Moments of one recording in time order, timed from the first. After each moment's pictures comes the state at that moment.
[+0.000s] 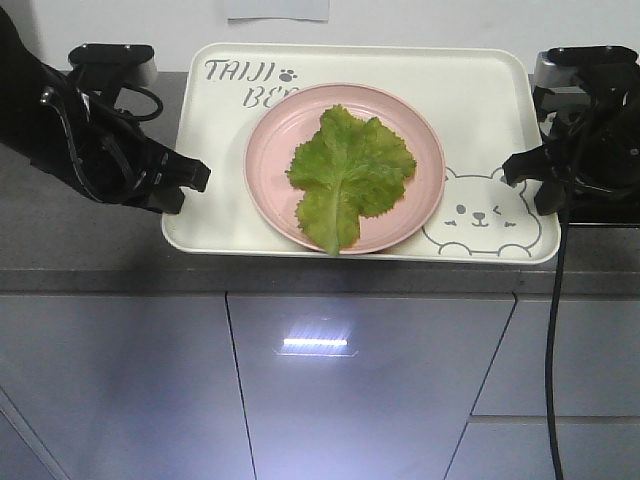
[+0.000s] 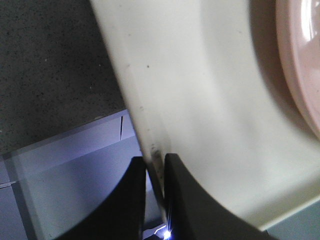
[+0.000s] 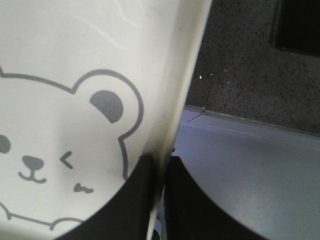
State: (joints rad) left arm -0.33 1.59 -1.53 -0.20 1.05 0.03; right arm 0.09 1.59 -1.53 0.13 1.15 -0.14
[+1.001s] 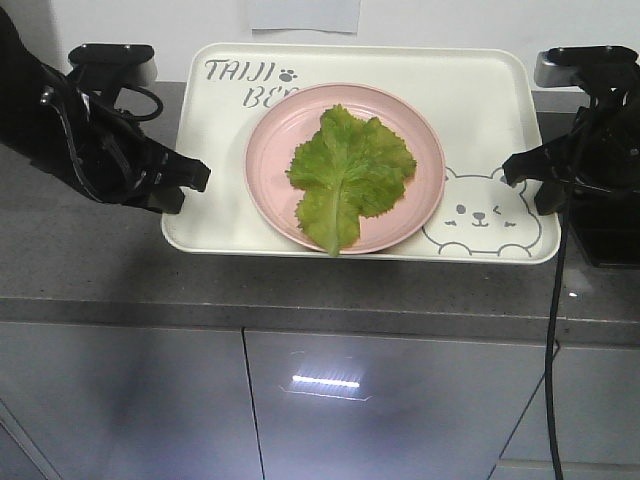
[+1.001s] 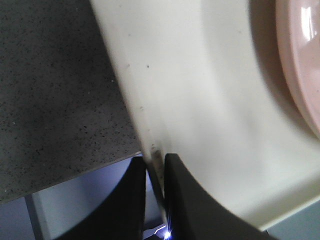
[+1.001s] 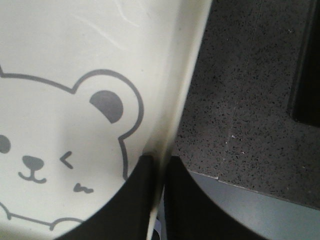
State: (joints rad) left arm -0.33 1.59 -1.53 -0.20 1.05 0.03; right arm 0.09 1.59 -1.53 0.13 1.15 -0.14
